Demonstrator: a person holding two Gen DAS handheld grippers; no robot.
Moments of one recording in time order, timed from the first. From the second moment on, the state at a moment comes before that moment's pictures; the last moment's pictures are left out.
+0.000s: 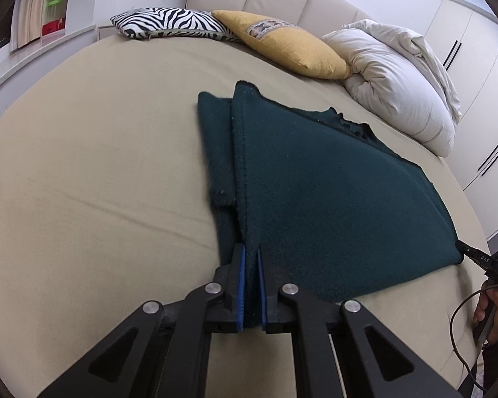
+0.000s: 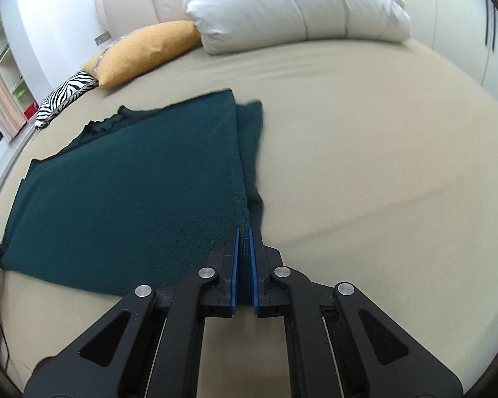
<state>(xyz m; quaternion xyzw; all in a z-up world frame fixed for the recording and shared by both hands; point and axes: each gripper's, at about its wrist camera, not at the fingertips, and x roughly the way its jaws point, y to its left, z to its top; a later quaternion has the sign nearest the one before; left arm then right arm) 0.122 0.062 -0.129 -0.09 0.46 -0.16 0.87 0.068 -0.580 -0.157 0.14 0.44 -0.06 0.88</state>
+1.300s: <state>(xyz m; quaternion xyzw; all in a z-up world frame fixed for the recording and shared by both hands) 0.282 -0.034 -0.135 -0.03 0.44 -0.13 0.89 0.281 -0.502 -0.198 0.36 0.46 0.15 0.80</state>
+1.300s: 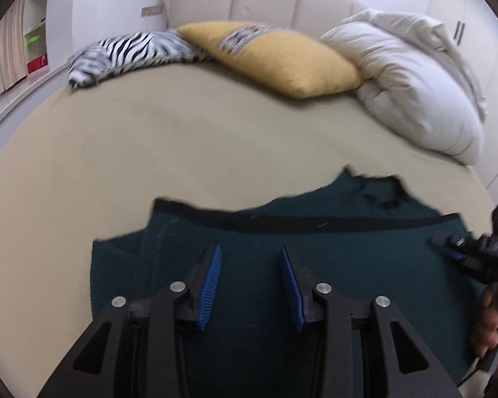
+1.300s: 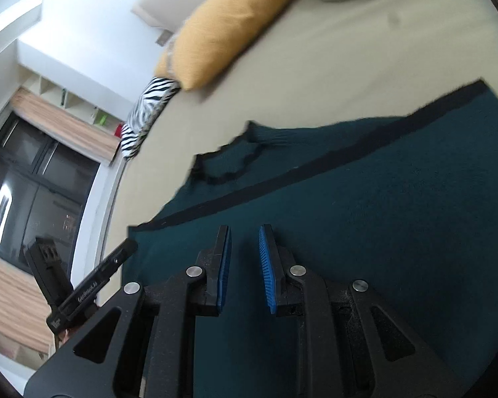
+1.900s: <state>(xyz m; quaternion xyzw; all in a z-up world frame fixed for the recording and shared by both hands) 0.276 -0.025 -0.142 -0.05 0.42 -0.15 0.89 0.179 -0.551 -0.148 0.38 0.36 0.11 0.85</state>
